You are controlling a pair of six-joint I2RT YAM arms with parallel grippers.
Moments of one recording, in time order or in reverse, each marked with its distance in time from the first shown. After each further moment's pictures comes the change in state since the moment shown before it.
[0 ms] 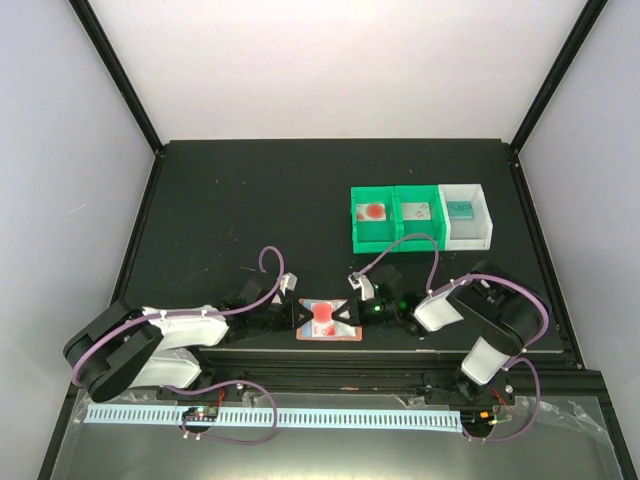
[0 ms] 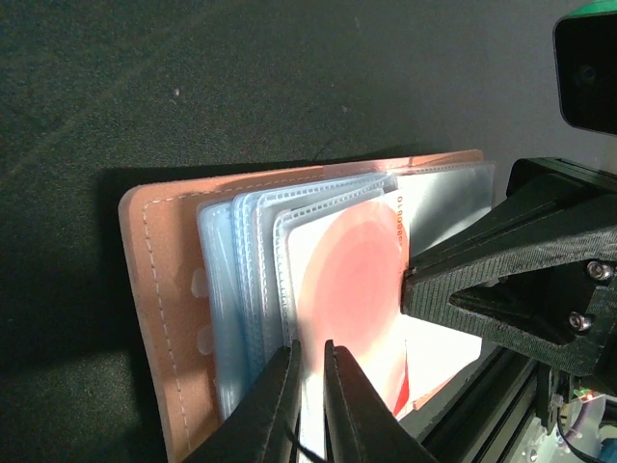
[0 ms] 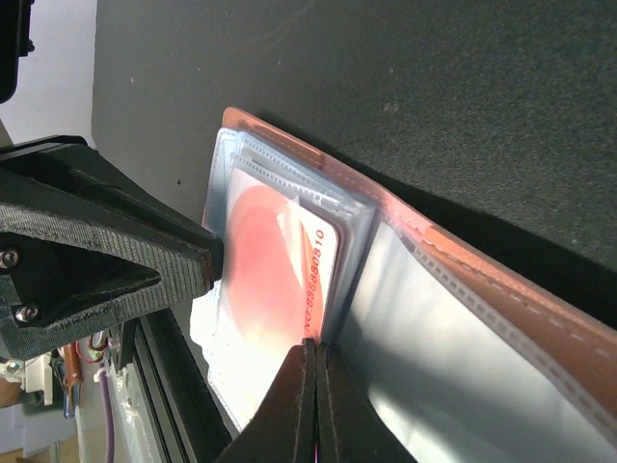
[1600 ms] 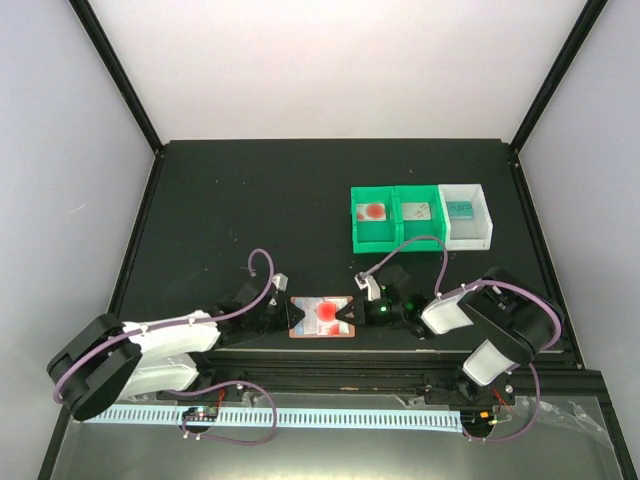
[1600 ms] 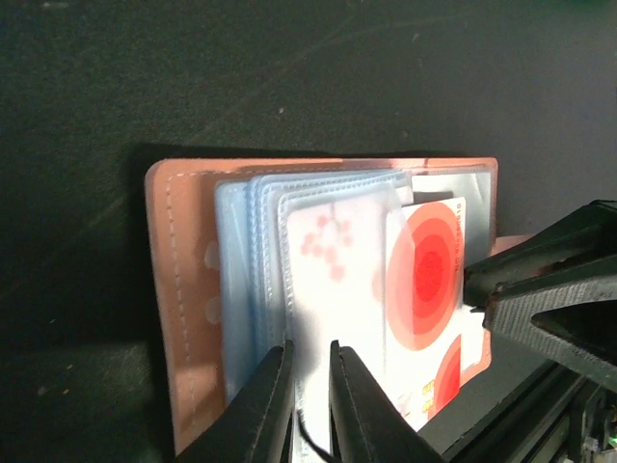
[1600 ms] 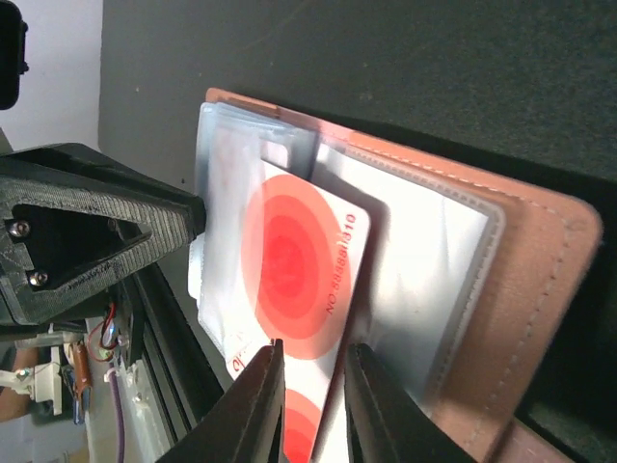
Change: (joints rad) left arm -0.020 -0.130 -0.010 -0.122 -0.130 -0.045; right arm -0.030 -0.070 -0.046 -0.023 -0.004 0.014
